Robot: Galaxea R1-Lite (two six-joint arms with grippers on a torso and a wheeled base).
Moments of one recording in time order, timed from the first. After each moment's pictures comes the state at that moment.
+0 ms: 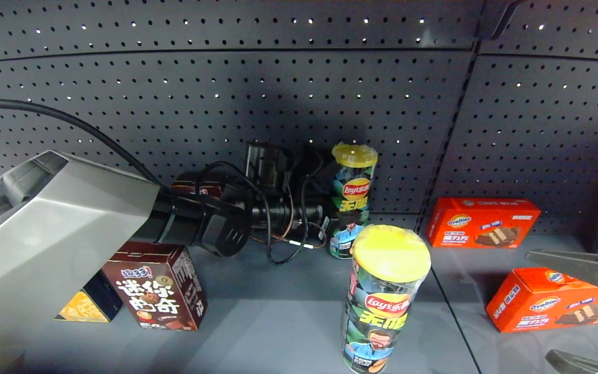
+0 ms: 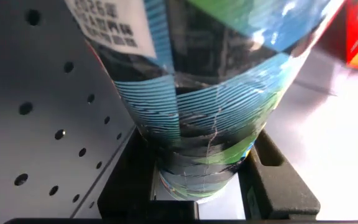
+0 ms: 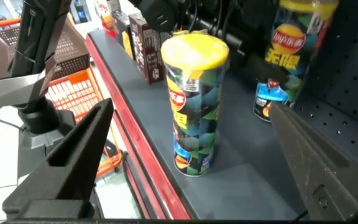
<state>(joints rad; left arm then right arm) -0.54 2.20 -1.46 -0.43 -0.54 0.25 0.54 0.93 -0.41 -0.54 0.51 -0.03</state>
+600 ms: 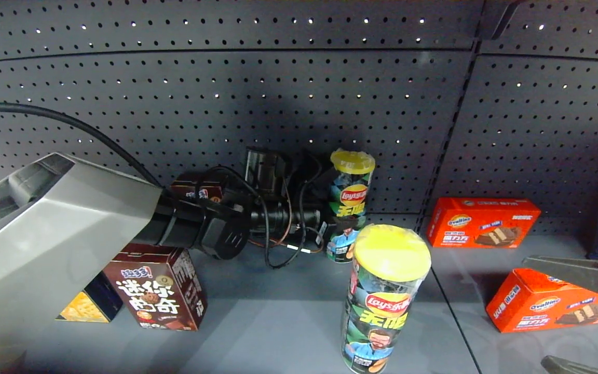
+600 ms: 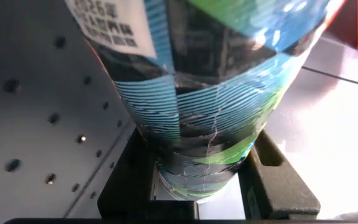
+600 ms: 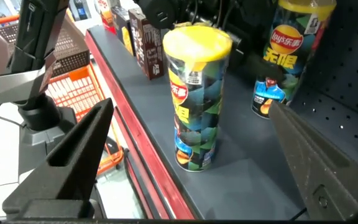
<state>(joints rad) -0.53 2.20 -1.43 -0.44 -0.54 0.26 0.54 0.93 -0.39 -0.54 0.51 -0.03</state>
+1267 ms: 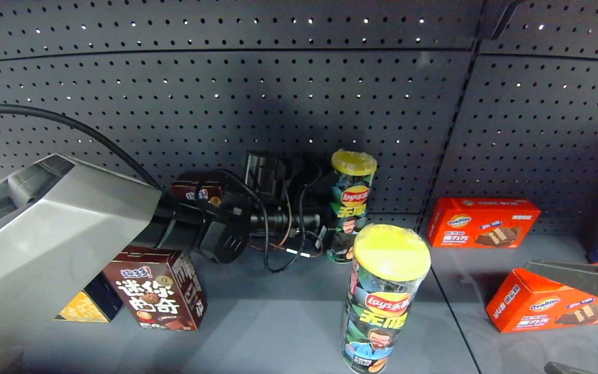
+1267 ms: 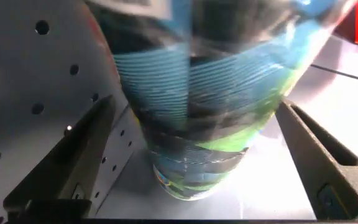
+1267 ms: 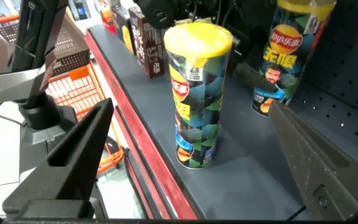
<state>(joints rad) -0.54 2.19 -1.40 -0.44 -0.53 0.26 0.54 0.92 -0.38 -0.54 0.51 -0.03</state>
